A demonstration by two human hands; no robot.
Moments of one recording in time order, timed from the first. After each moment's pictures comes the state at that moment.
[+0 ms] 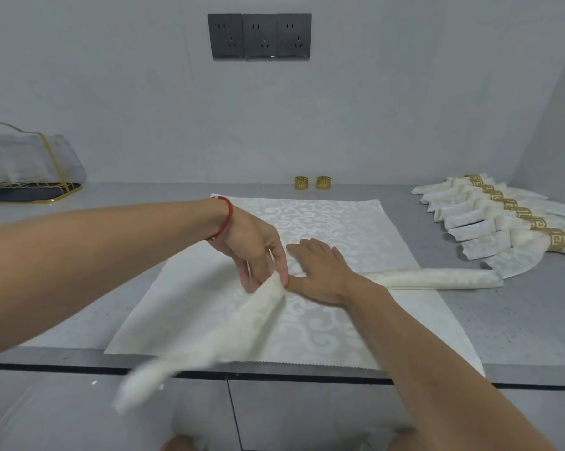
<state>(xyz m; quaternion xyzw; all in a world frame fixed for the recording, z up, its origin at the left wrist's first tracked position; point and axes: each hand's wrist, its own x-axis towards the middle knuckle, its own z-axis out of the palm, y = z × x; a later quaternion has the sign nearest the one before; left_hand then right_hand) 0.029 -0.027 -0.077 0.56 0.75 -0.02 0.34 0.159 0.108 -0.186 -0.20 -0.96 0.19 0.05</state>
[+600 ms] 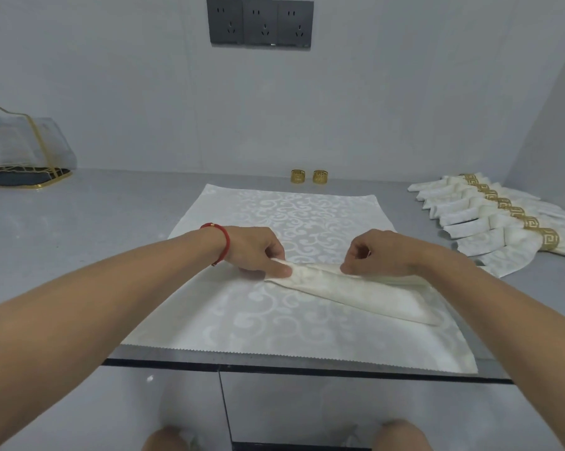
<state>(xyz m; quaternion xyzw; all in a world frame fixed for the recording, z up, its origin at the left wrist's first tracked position) 0.020 -0.015 -0.120 0.58 0.77 0.07 0.26 0.236 0.162 -0.124 -0.28 -0.94 0.20 -0.04</state>
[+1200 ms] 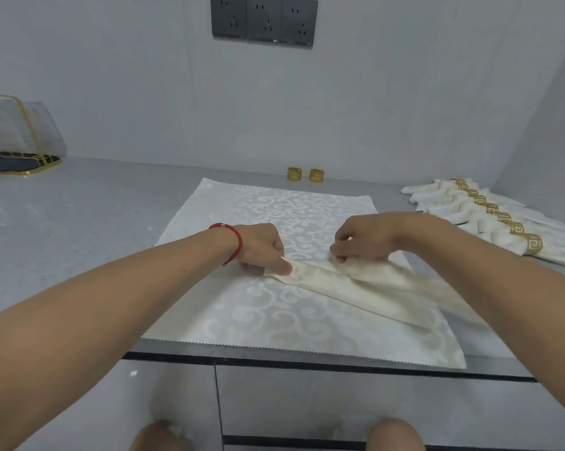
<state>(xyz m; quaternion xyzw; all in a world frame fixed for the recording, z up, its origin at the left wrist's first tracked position) 0.032 -0.008 -0.124 0.53 0.80 0.10 0.25 0.215 0.119 -0.070 -0.29 -0.93 0.16 -0.16</state>
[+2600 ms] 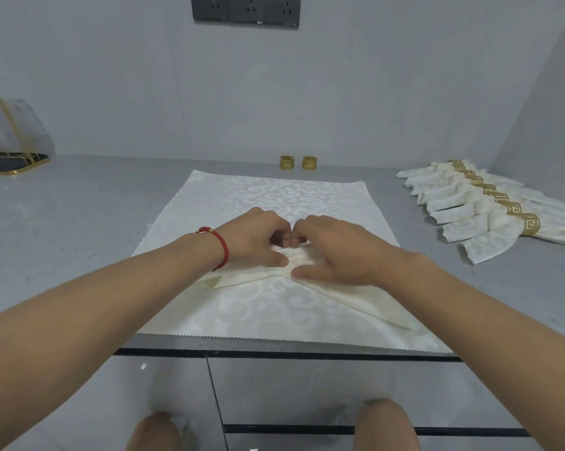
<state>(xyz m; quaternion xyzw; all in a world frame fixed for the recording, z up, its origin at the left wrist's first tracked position) 0.049 -0.011 -0.134 0.64 0.75 0.17 0.08 0.222 0.103 -0.129 -0.08 -0.99 0.03 0.07</state>
